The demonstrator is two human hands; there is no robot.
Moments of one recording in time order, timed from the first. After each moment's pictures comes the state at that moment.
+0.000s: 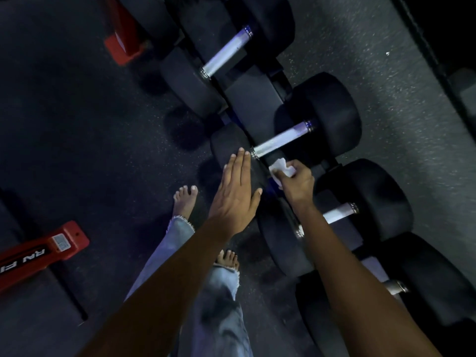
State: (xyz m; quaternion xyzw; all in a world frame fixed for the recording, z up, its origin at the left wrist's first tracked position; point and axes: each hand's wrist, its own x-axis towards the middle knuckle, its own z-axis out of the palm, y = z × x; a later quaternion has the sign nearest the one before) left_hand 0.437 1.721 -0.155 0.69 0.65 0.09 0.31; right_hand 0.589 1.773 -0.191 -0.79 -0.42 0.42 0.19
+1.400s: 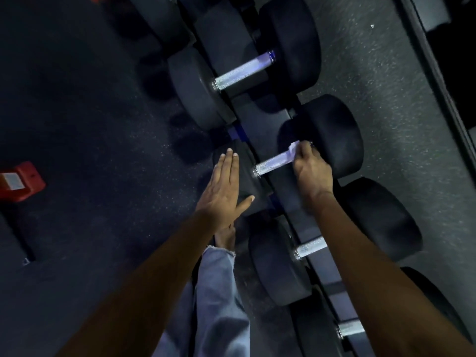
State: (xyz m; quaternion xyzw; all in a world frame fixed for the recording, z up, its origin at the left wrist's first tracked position) left_hand 0.547 1.582 -0.178 0.70 0.64 0.02 0.31; right_hand 0.740 1.674 -0.172 -0.57 -0.79 0.11 -0.18
